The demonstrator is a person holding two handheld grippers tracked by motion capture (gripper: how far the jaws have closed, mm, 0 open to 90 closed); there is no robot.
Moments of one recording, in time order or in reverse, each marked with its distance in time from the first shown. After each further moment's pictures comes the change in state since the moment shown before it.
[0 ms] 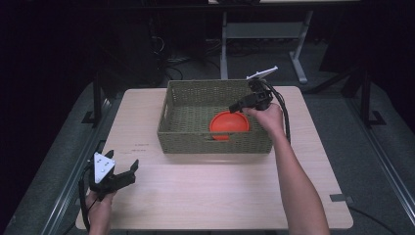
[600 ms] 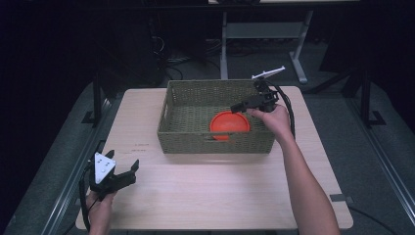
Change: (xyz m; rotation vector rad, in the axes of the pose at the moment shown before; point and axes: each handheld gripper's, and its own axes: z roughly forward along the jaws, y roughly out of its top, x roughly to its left) left arm -0.001 0.001 0.000 -0.006 -0.001 0.001; right arm 0.009 -0.014 -0.023 -0.038 0.098 -0.033
